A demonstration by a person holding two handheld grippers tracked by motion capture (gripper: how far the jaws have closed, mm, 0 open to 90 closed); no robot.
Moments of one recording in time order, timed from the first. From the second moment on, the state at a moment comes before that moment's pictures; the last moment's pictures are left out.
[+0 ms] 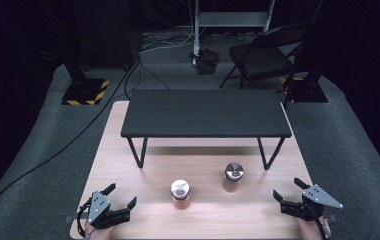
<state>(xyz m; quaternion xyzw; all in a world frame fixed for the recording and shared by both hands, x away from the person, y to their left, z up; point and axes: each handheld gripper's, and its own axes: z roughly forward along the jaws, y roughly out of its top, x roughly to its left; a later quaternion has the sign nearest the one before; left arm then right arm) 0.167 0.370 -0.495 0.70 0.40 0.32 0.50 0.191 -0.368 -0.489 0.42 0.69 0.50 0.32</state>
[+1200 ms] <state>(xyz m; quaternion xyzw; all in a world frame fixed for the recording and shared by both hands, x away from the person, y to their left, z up) 0.180 0.345 -0.492 0.73 0.34 0.28 0.52 0.191 -0.368 -0.489 0.42 0.69 0.50 0.32</state>
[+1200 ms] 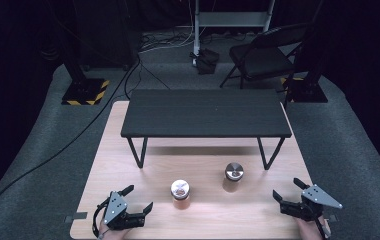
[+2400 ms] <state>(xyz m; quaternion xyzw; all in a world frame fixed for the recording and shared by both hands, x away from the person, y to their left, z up) 0.199 0.309 -0.486 0.76 0.30 0.23 0.52 0.191 -0.368 -0.489 0.42 0.69 0.50 0.32</state>
